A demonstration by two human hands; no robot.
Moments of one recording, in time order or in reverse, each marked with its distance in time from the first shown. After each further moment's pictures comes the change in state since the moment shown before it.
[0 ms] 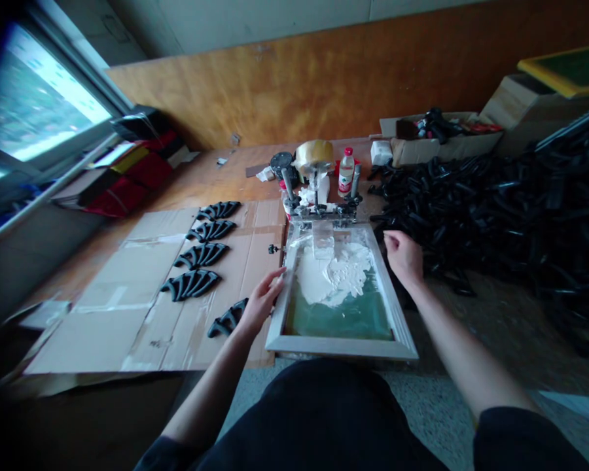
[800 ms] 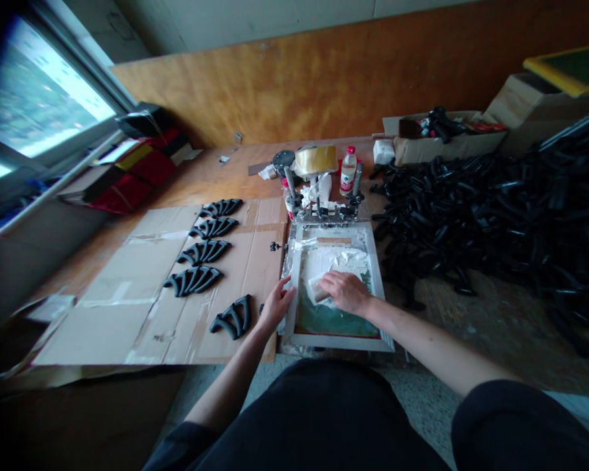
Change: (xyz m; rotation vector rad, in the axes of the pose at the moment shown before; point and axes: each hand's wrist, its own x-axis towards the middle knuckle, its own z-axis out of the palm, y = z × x) left_hand 0.018 -0.079 0.006 0.385 0.075 -0.027; right_hand -0.070 -0.073 0.057 -0.155 -0.401 -0.774
